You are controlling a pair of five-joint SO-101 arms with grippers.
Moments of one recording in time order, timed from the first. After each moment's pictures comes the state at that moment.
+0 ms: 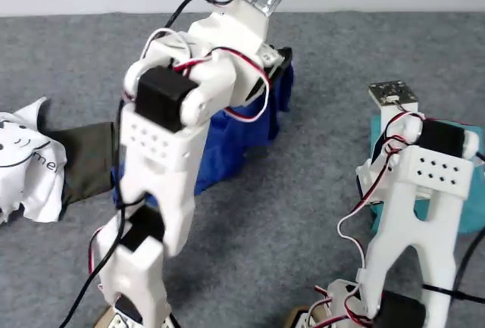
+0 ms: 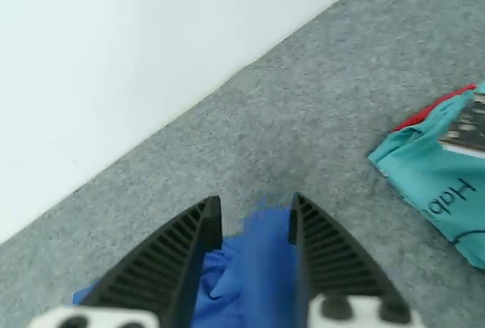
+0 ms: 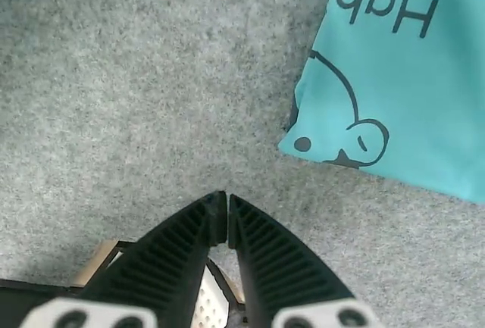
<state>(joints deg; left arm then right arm) 26.7 18.6 -71.6 99.4 -3.9 13.8 -21.4 15.3 100.5 23.7</state>
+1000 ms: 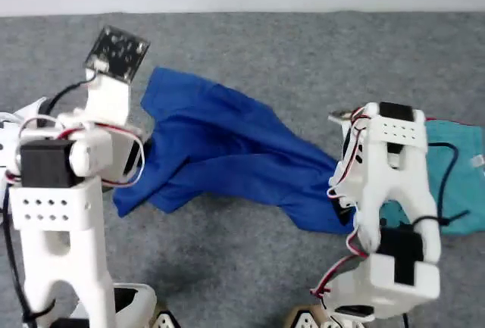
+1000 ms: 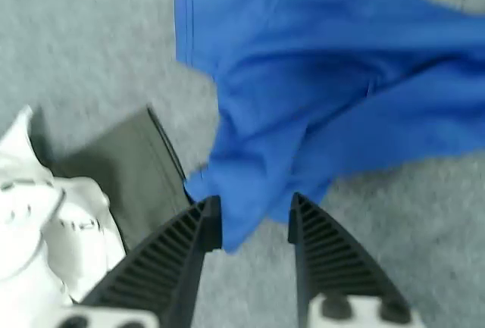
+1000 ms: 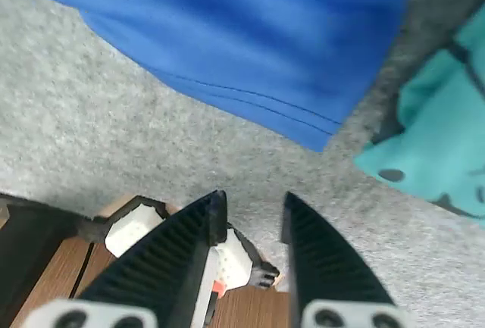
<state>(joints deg) -3.5 -30.2 5.1 99.4 -11.1 7.3 4.9 15.3 99.6 23.7</state>
